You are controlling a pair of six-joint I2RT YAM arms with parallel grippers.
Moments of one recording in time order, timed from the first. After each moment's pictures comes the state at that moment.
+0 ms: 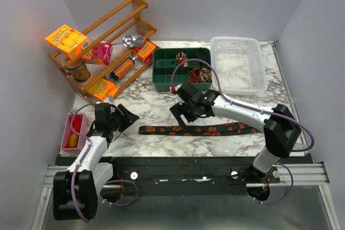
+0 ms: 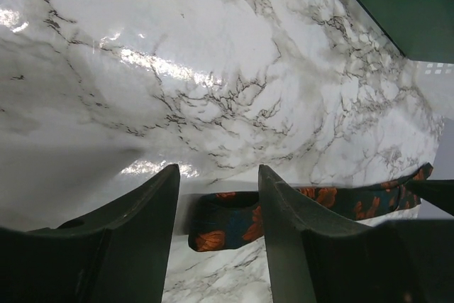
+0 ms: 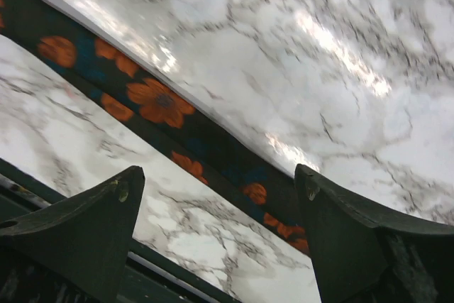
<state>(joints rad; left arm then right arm) 0.03 0.94 0.29 -0.06 0.37 -0.72 0.90 1.65 1.18 -0.64 0.07 0.18</state>
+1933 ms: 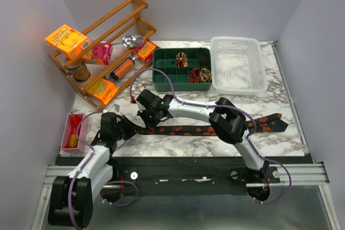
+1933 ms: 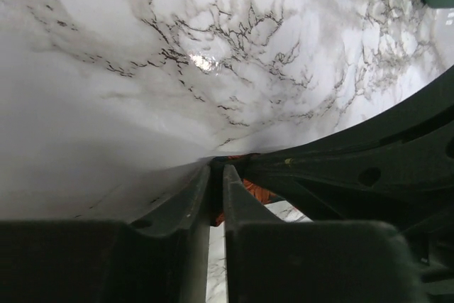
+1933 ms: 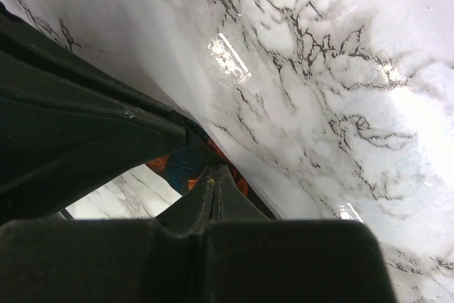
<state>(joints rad) -0.08 0.86 0.12 0.06 0.37 -0.77 1.07 2.24 1.73 -0.51 -0.15 0.21</state>
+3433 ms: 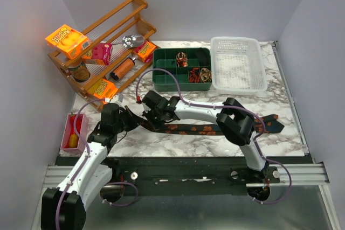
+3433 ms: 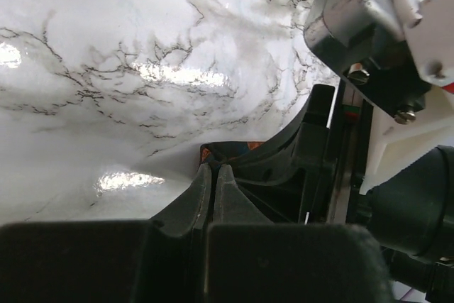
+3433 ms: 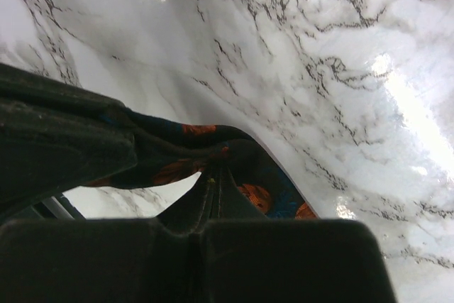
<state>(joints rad) -0.21 0.75 0.33 -0.18 0.27 -0.71 1.06 2.13 1.58 -0.47 -0.13 0.23</state>
